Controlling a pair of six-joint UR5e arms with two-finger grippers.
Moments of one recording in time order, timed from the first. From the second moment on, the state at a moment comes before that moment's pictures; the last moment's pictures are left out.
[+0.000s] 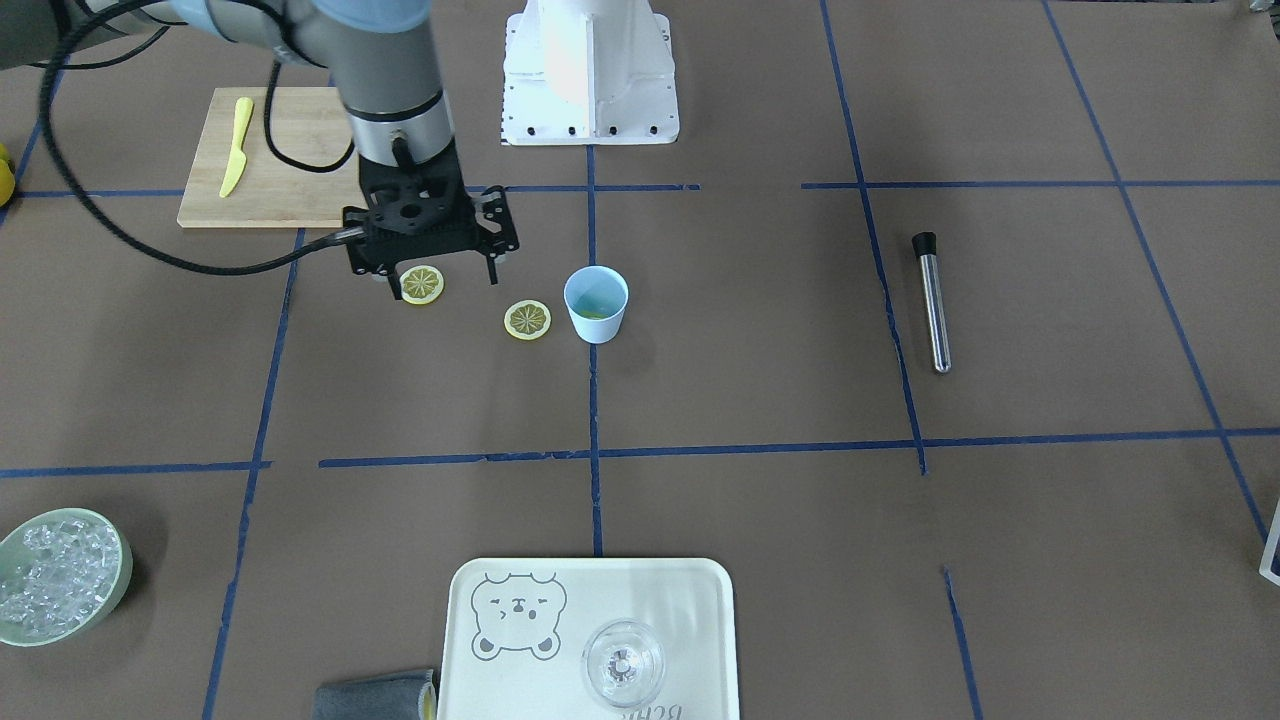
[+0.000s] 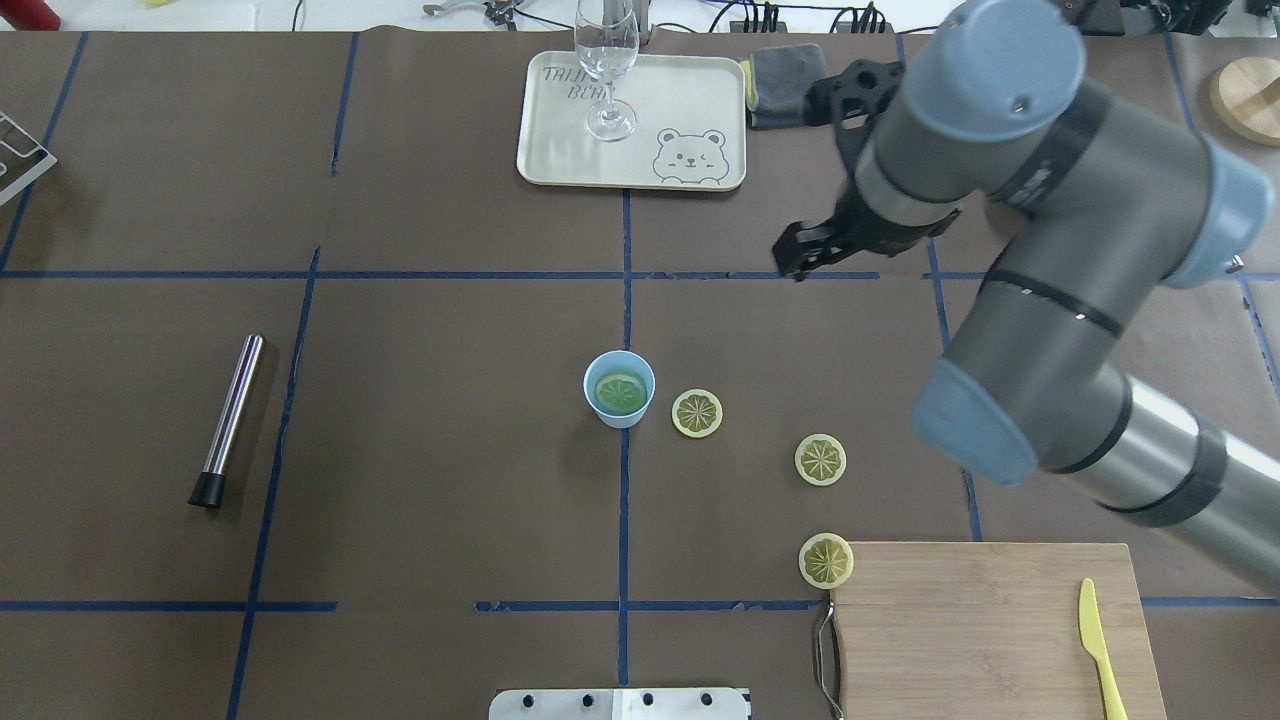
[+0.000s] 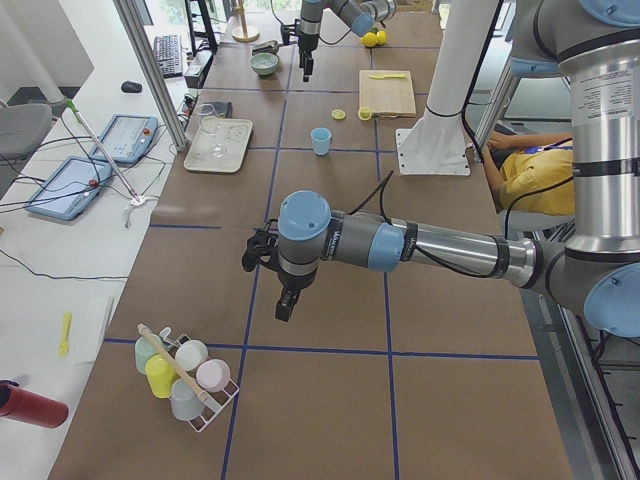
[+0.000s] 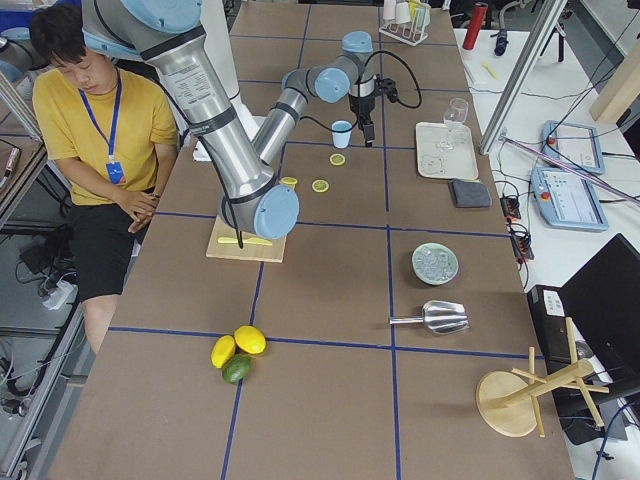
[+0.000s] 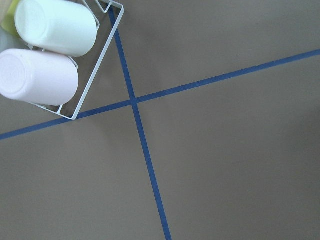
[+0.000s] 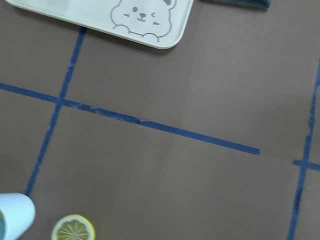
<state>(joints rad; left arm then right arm) -1.57 -1.42 -1.88 -1.64 -2.39 0.13 0.80 -1.04 1.94 -1.80 1.95 0.70</state>
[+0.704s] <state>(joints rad) -1.56 -1.50 -1.84 -1.80 -2.36 0.13 1.19 -1.48 1.98 -1.77 2.14 0.27</state>
